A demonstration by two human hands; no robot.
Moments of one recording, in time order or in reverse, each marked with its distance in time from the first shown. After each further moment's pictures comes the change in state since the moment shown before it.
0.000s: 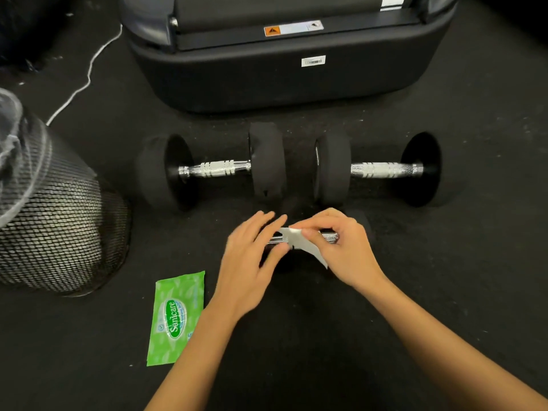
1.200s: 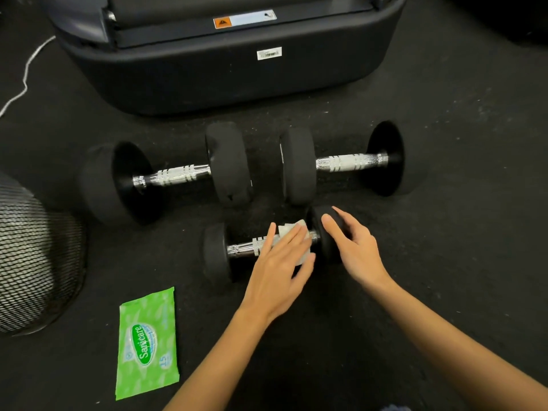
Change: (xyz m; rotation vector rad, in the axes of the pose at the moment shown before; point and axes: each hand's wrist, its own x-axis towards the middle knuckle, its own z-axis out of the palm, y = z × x) left_hand 0.017 0.026 0.087 0.009 -0.035 0.286; right_hand -0.011 0.060 -0.033 0.143 0.219 0.490
